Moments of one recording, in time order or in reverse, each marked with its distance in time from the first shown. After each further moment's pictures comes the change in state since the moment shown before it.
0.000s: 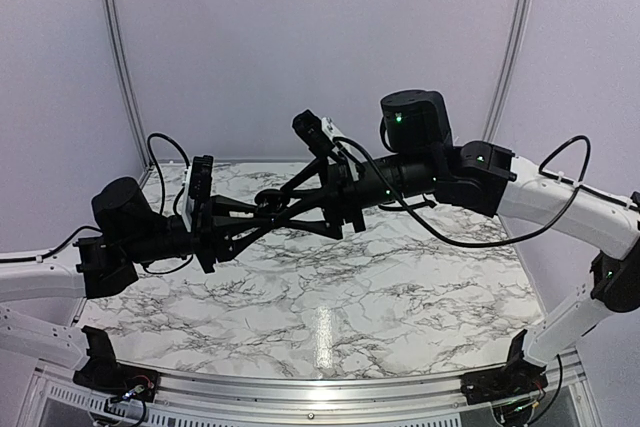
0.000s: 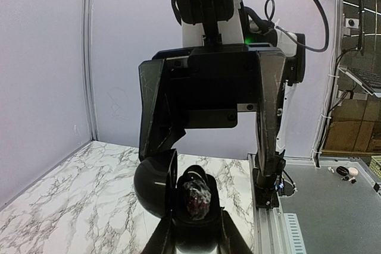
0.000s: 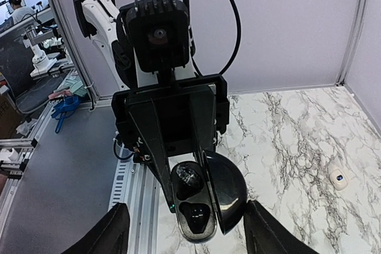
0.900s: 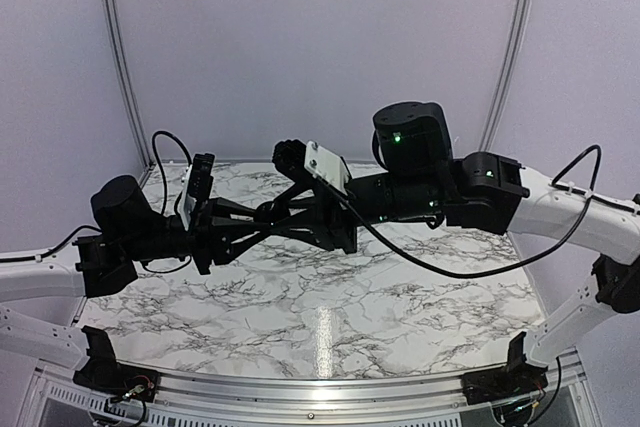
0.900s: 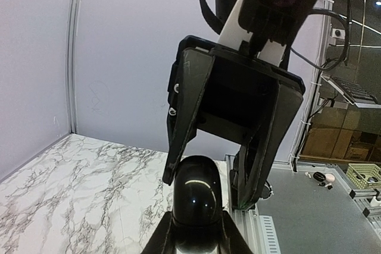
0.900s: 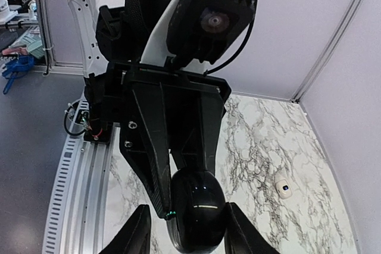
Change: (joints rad) left arm 0.010 0.000 0.010 -0.004 0.069 -0.092; right arm 0.141 -0.022 0.002 -0.045 0.278 -0.239
